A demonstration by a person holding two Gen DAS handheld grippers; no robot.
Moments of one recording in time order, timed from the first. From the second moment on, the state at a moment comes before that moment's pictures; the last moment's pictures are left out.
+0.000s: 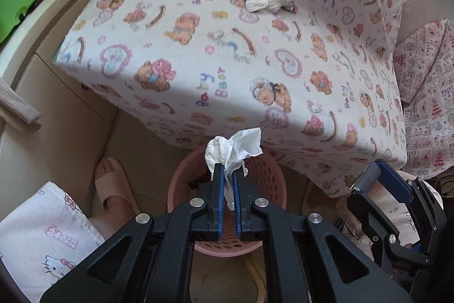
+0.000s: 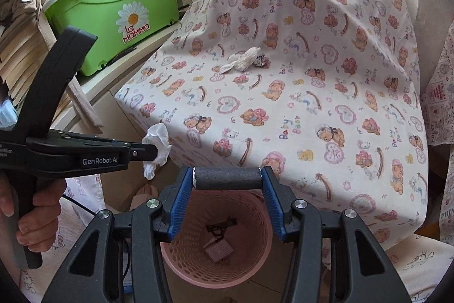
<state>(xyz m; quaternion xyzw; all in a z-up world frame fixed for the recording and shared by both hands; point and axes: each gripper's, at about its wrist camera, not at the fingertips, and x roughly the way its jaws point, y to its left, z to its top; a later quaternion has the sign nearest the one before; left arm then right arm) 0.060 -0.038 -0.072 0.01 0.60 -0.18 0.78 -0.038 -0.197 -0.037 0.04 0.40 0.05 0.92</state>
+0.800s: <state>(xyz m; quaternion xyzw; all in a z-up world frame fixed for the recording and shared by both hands) 0.069 -0.068 -0.207 0.03 0.74 -0.13 0.66 0.005 -0.180 -0.180 0.01 0.60 0.01 0.80</state>
